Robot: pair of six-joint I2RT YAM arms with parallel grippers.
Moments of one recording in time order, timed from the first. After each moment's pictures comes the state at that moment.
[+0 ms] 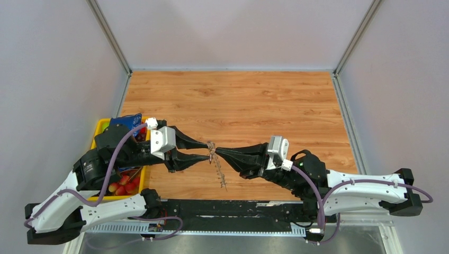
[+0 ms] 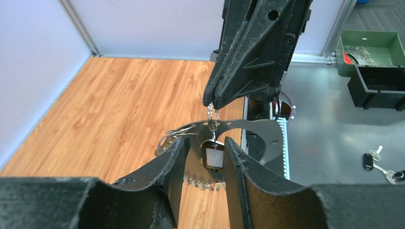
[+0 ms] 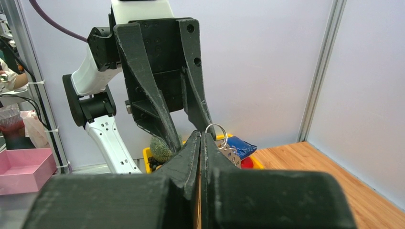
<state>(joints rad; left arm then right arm) -1.07 0.74 1.28 -0.58 0.36 0.10 1.48 0.89 0.84 0.53 0.18 -0.12</state>
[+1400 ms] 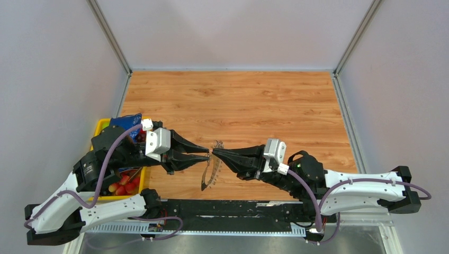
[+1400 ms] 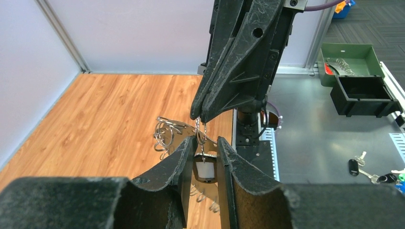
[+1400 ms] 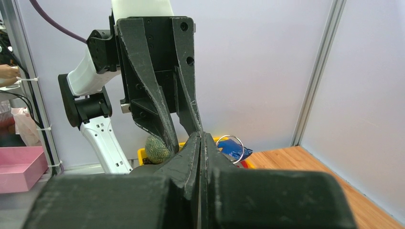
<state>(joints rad) -1.07 0.72 1.25 -0.51 0.41 0.07 1.52 0.92 0.86 0.54 0.21 -0.17</state>
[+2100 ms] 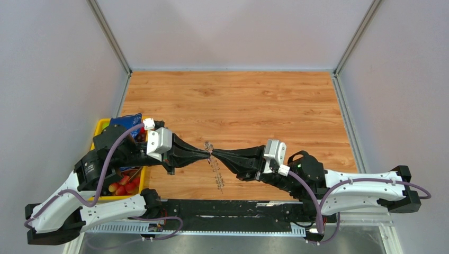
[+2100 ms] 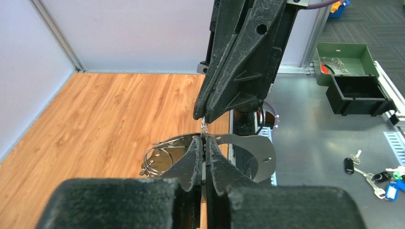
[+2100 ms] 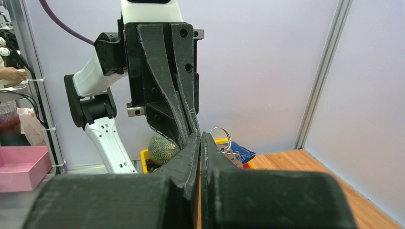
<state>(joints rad) -1.07 0.73 1.25 -0.51 0.43 0.06 1.52 0.93 0.88 0.54 0.20 -0.18</state>
